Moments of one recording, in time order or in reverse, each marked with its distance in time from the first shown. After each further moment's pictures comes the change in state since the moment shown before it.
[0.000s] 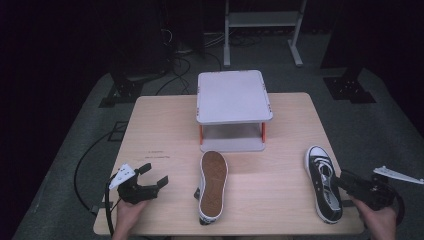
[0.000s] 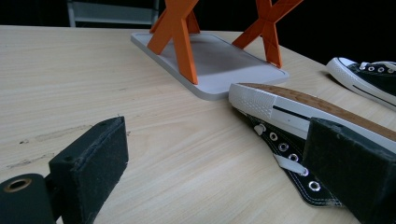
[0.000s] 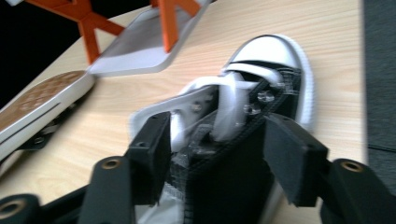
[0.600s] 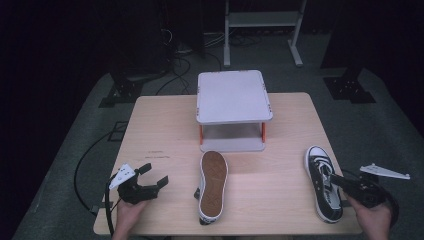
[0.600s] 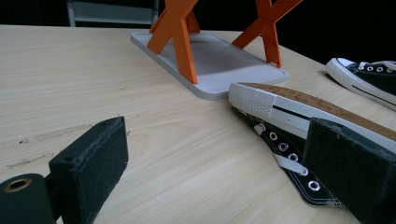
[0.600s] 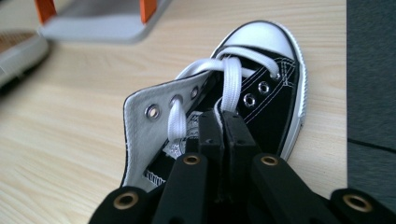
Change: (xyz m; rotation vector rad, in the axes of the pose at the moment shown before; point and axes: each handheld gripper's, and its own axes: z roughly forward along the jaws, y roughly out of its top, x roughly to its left) left arm -0.001 0.000 0.000 -0.001 0.000 -0.001; right arm 0.018 0.005 0.009 0.080 -0.139 -0.064
